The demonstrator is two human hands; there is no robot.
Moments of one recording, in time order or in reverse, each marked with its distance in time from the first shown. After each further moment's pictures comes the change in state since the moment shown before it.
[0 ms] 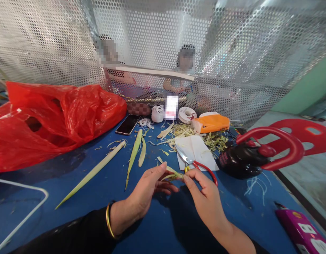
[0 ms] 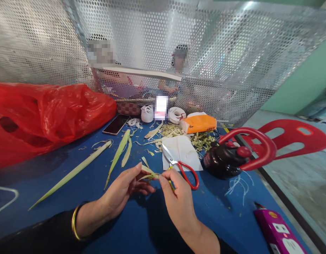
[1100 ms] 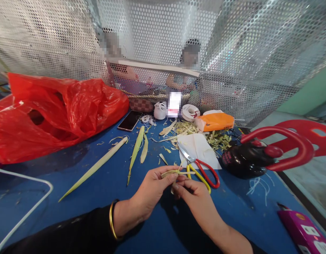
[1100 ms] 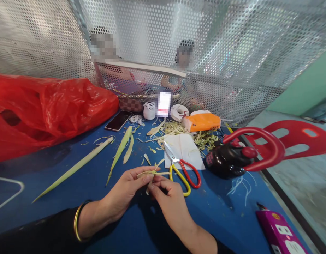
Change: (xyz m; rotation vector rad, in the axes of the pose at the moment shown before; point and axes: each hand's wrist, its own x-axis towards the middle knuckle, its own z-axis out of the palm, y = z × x) left_hand -0.003 -0.009 0.007 -0.092 0.002 0.042; right_hand -0.008 0.003 0.020 0.222 -0.232 0.199
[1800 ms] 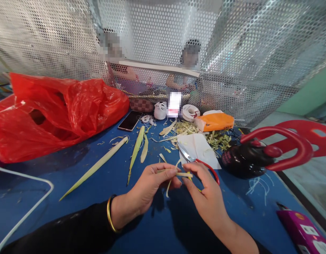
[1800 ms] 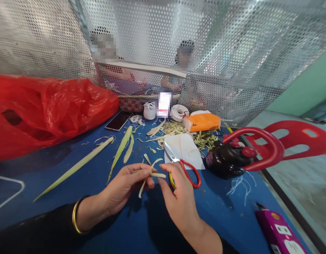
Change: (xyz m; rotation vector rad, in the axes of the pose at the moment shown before) left_hand -0.001 0.012 -0.005 -0.004 -0.069 -0.019; right_hand 0.001 -0.004 -0.021 -0.338 0.200 -0.410
